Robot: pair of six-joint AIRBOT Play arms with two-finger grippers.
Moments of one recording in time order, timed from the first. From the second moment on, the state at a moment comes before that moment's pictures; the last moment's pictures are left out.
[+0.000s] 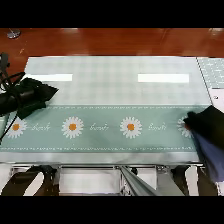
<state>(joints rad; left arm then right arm) 0.05 -0.74 0.75 0.87 -0.87 -1.36 -0.91 -0.63 1.13 -1.72 1.84 1.69</state>
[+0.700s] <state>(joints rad) -0.12 -1.17 1.38 0.99 -1.07 -1.35 -0.31 -1.08 1.42 -1.13 1.37 1.67</state>
